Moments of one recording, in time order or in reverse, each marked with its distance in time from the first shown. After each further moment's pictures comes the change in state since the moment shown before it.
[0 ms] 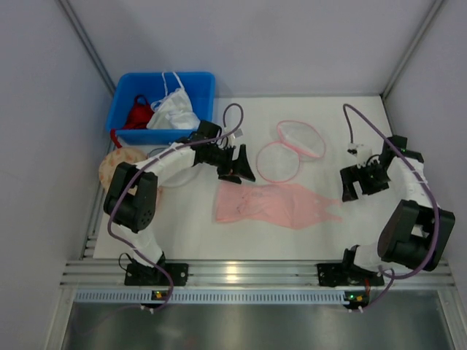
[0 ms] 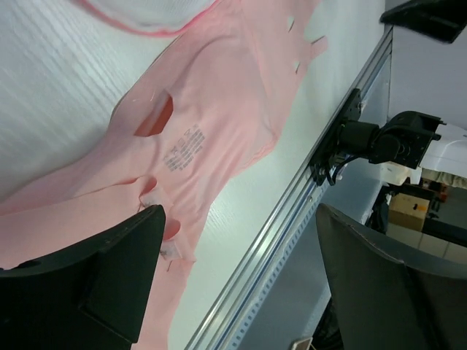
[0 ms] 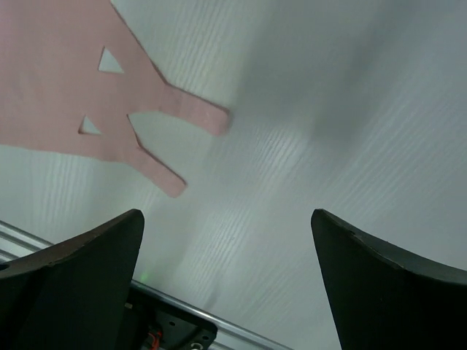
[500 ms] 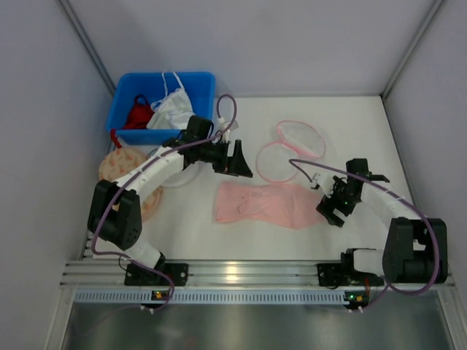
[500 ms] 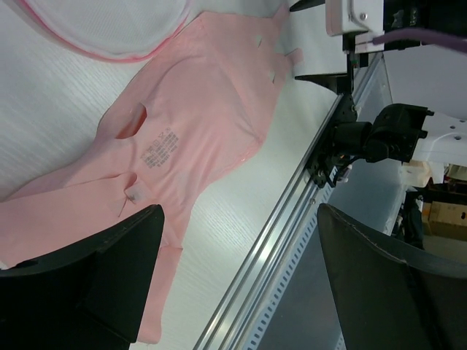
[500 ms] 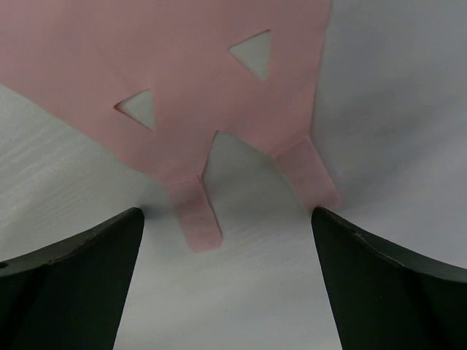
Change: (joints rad) left arm 0.000 -0.189 -0.025 0.014 -0.022 0.047; right arm 0.281 -0.129 -0.345 0.233 0.073 -0.352
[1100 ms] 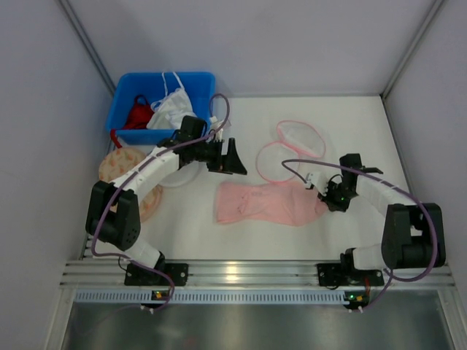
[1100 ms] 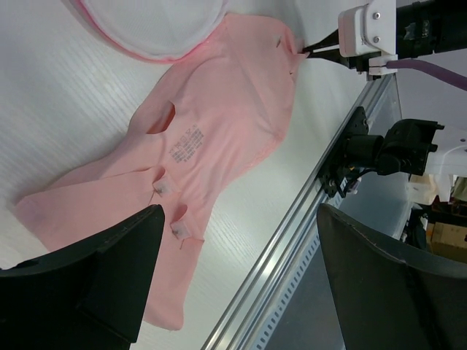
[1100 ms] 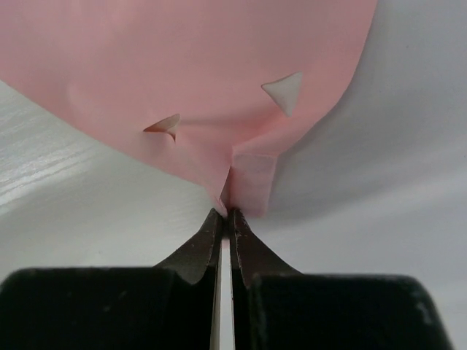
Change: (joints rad) left arm 0.049 -0.013 -0.025 0.000 -0.025 0.010; right arm 0.064 0.098 0.044 0.016 -0.022 -0.132
